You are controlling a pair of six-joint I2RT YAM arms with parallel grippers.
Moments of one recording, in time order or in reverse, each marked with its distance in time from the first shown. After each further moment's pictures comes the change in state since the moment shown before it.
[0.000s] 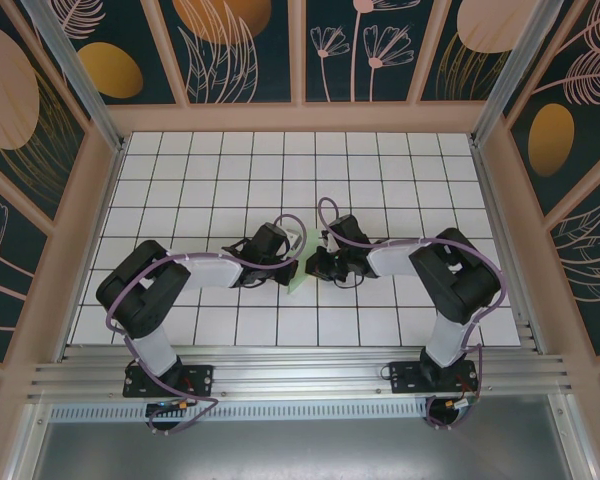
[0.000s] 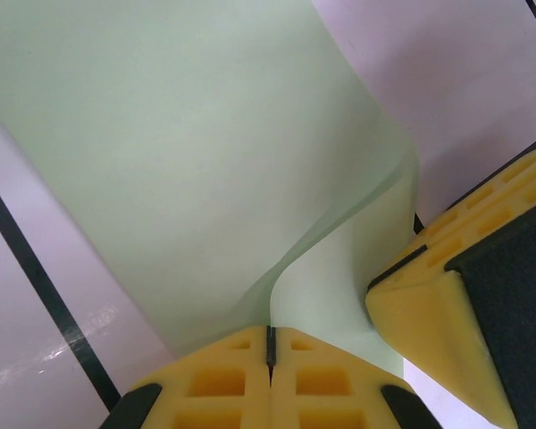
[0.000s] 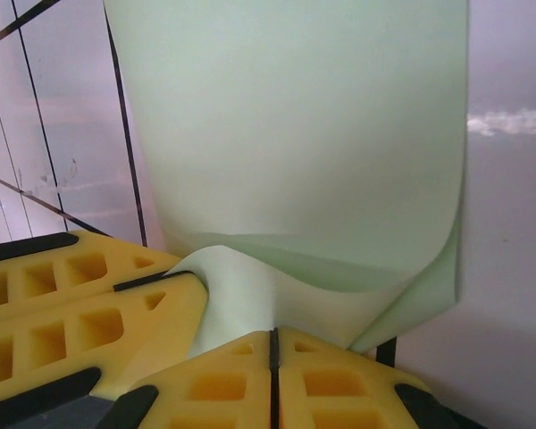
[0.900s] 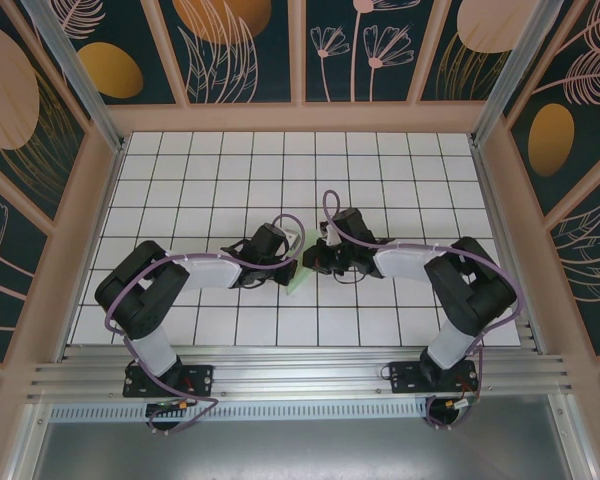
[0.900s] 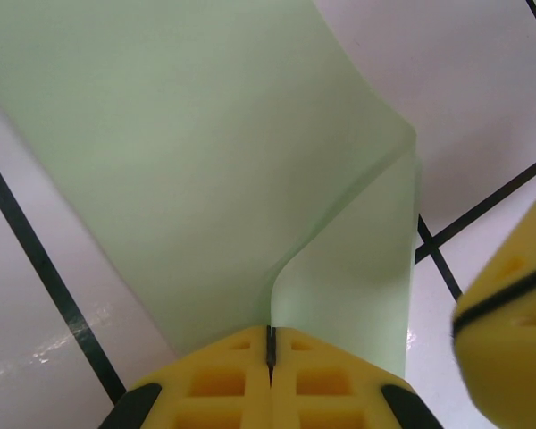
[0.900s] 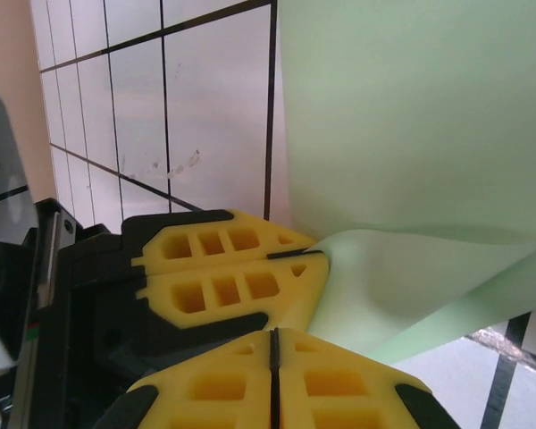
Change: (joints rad) left arm 0.000 -0.009 -0.012 0.008 0.001 -0.022; right arm 0.000 -0.097 -0.004 0.035 -0.062 0.005
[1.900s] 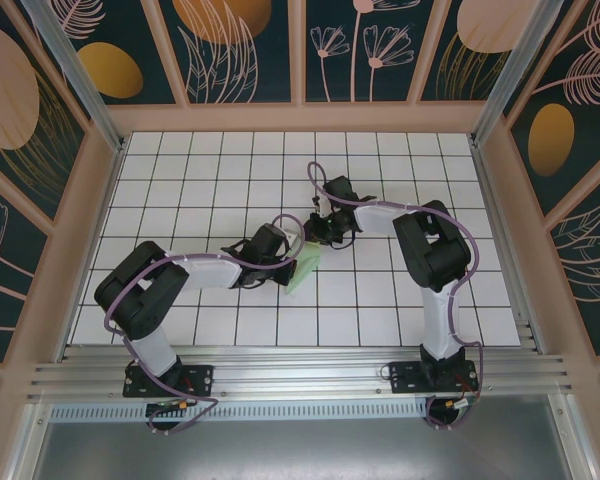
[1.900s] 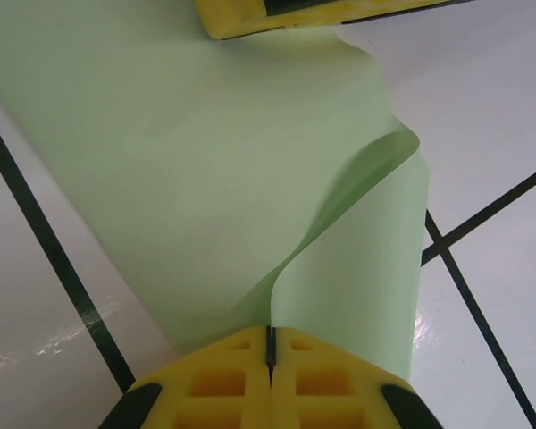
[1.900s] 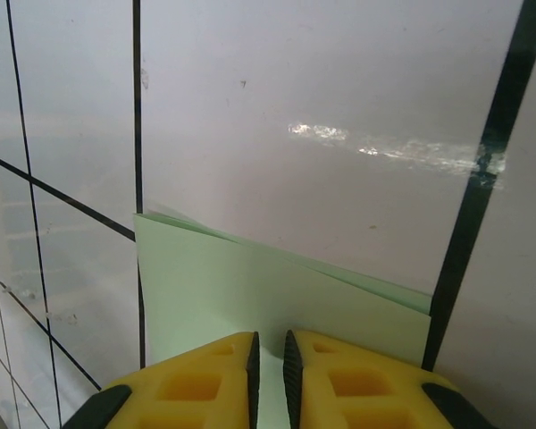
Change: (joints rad) left arm -0.002 -0.003 0.001 -0.010 -0.018 -0.010; right arm -0.122 0.378 0.502 -0.385 0.039 -0.325
